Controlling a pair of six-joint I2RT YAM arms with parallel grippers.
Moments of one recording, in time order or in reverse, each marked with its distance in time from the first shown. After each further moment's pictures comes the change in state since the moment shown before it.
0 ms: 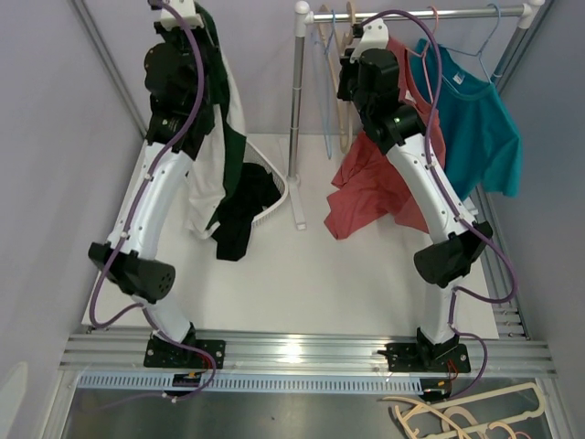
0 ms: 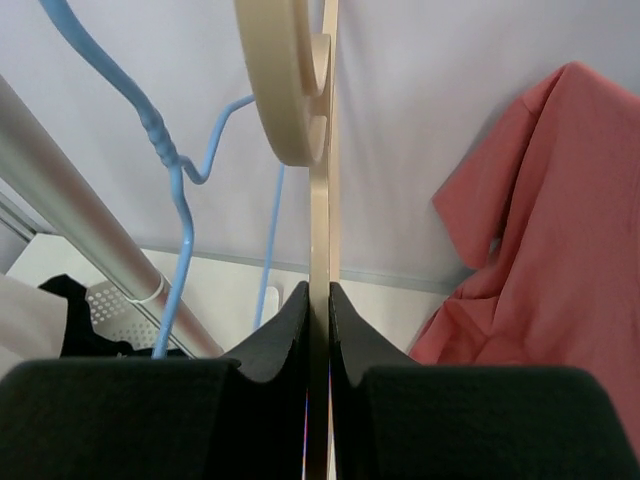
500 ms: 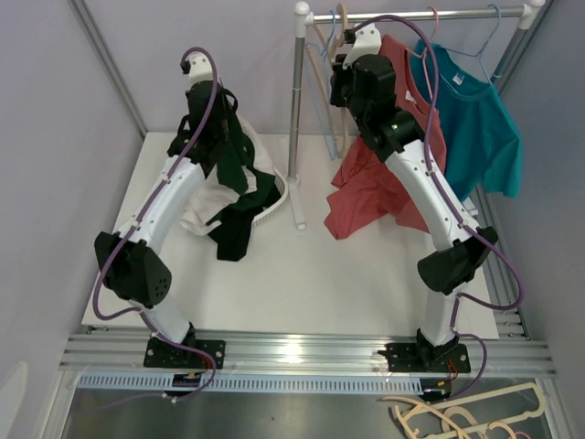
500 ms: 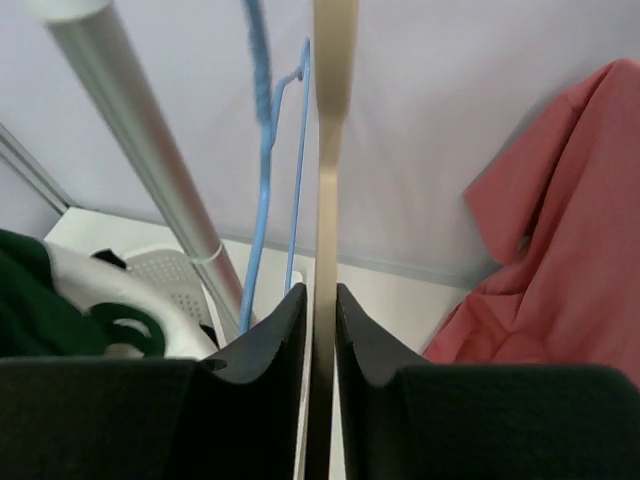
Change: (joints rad) left arm 0.012 -0.091 -0.451 -0.242 -0.171 -0.351; right arm 0.042 -0.061 -0.087 0.043 -0.019 -0.005
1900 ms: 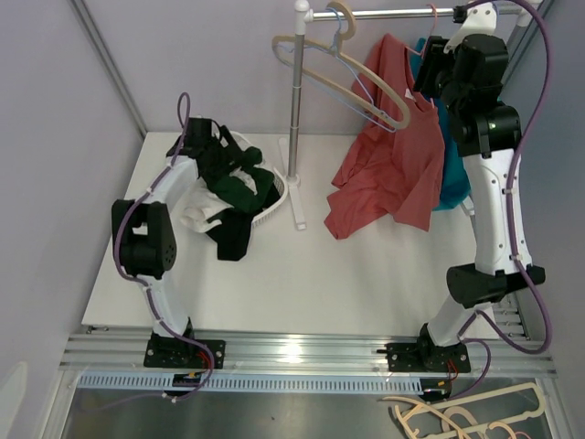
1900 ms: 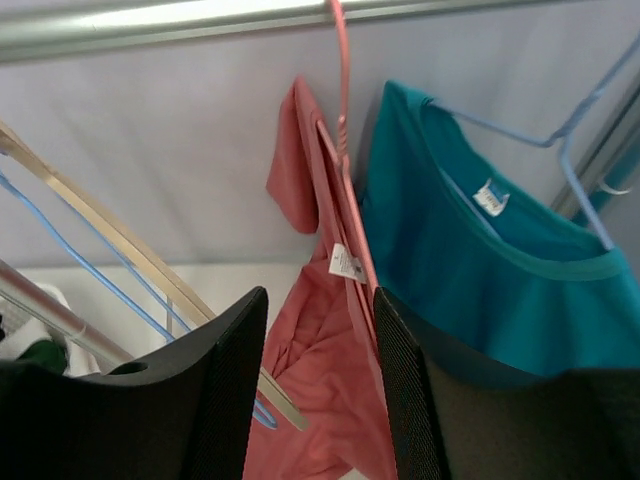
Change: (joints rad) left arm 0.227 0.275 -0.149 -0.272 0.608 -0.497; right arm -0.315 -0.215 0.102 -0.338 -0.034 -0.016
